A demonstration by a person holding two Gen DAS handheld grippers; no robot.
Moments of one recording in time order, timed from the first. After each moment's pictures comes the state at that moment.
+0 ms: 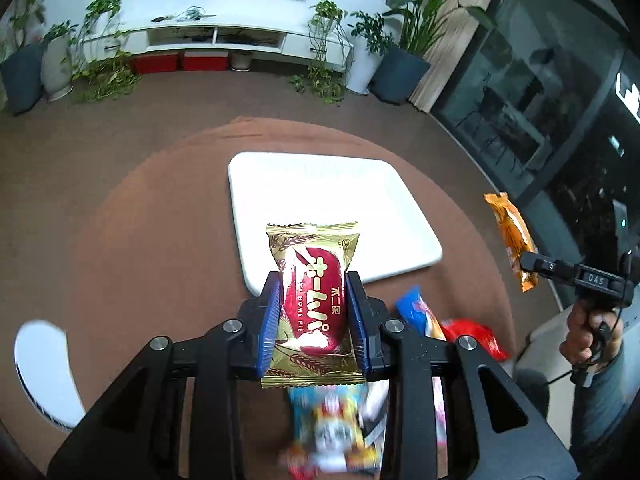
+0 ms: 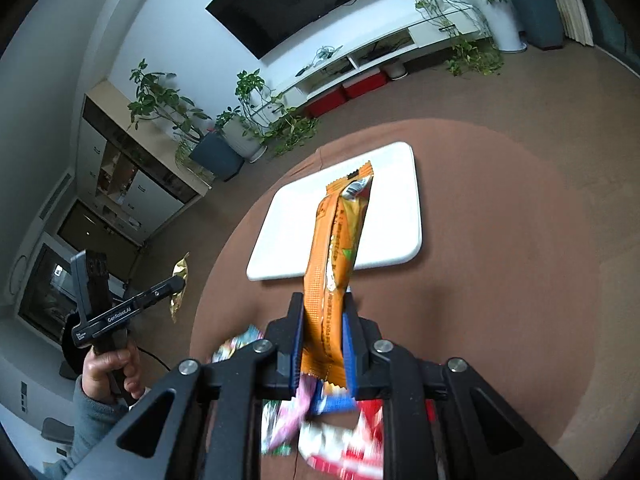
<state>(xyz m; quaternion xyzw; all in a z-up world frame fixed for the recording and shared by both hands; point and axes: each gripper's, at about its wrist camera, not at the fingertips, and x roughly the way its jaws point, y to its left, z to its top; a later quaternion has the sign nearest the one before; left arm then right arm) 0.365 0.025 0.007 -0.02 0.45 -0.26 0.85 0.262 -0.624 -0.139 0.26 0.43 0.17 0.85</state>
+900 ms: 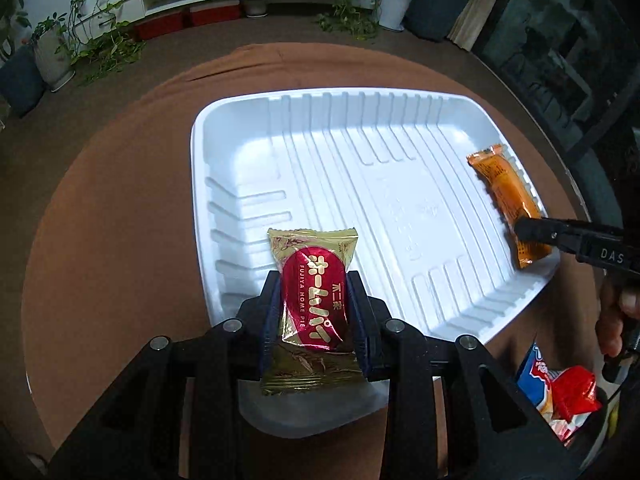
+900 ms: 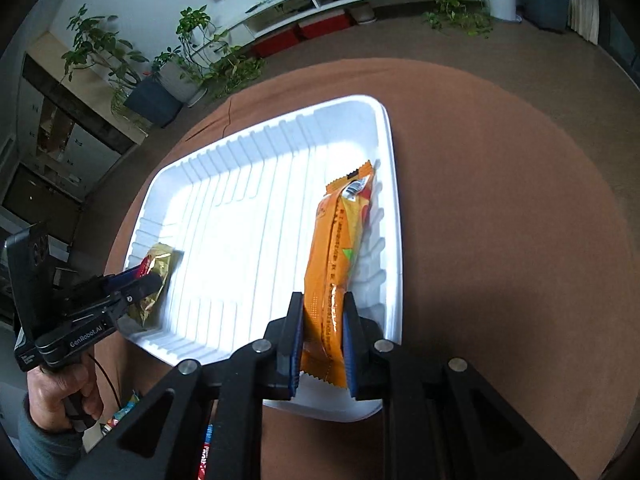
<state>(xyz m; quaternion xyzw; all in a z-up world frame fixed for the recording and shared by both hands) 0.474 -0.064 -0.127 0.06 0.54 -0.20 0.82 0.416 -0.598 -0.246 0.17 0.55 0.11 0.81</state>
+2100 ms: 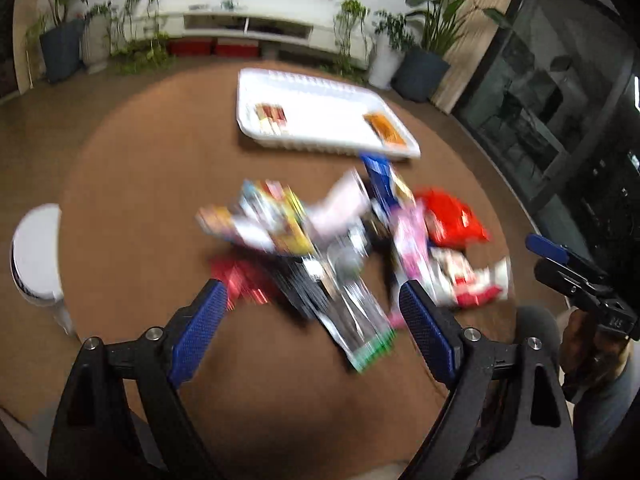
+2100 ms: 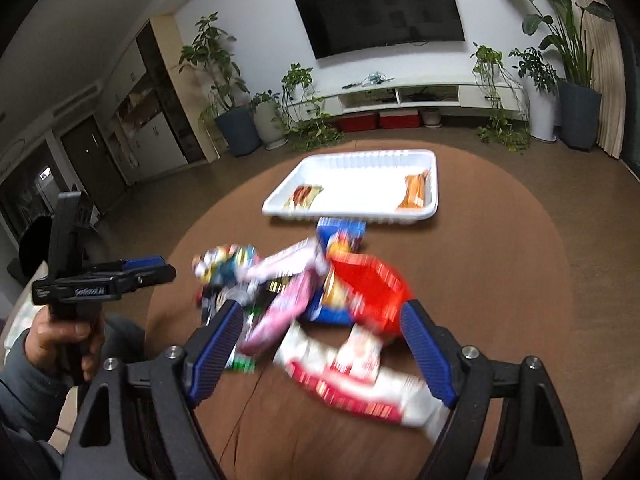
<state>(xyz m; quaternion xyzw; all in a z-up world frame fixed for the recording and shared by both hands) 0.155 -0.004 -0.068 -0.05 0.46 -0.21 0.86 0.117 -0.563 -0.161 0.08 0.38 0.20 0.90</state>
